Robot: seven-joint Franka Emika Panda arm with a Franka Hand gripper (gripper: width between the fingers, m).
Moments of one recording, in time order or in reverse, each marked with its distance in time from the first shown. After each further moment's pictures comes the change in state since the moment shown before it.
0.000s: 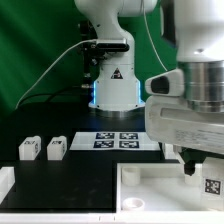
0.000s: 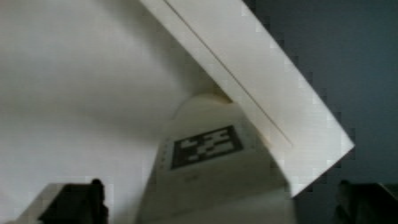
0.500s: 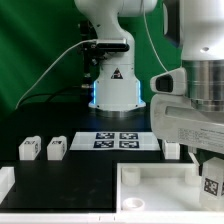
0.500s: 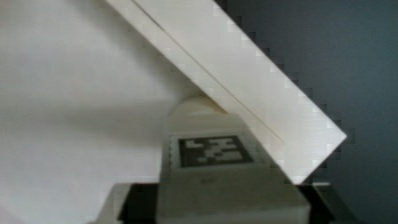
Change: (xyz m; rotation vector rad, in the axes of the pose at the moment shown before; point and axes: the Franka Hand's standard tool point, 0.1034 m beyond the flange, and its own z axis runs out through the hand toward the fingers) arm 0.000 0.001 0.001 0.006 -0.003 0.314
